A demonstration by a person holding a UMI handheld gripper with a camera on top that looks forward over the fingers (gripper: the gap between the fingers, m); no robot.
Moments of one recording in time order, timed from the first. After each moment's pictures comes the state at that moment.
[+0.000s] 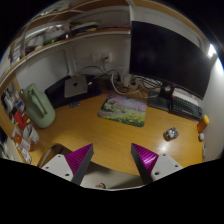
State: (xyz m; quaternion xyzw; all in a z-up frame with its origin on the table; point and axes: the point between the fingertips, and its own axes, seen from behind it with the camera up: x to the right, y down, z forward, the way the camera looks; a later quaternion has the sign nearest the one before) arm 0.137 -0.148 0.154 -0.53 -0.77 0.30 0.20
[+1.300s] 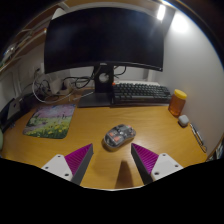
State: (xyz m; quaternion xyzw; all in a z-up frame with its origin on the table) arm -0.026 0.097 0.010 -0.65 -0.61 0.29 0.34
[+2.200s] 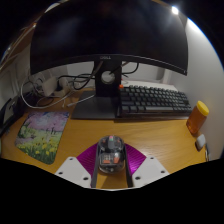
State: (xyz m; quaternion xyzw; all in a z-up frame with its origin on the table) arm -0.146 0.100 -0.011 -0.64 -0.64 0.29 0.31
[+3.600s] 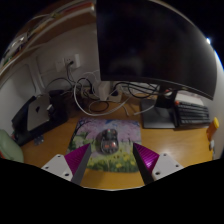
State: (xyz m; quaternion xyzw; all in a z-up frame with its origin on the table) arm -0.118 -0.149 0.065 -0.61 -0.69 0.31 0.24
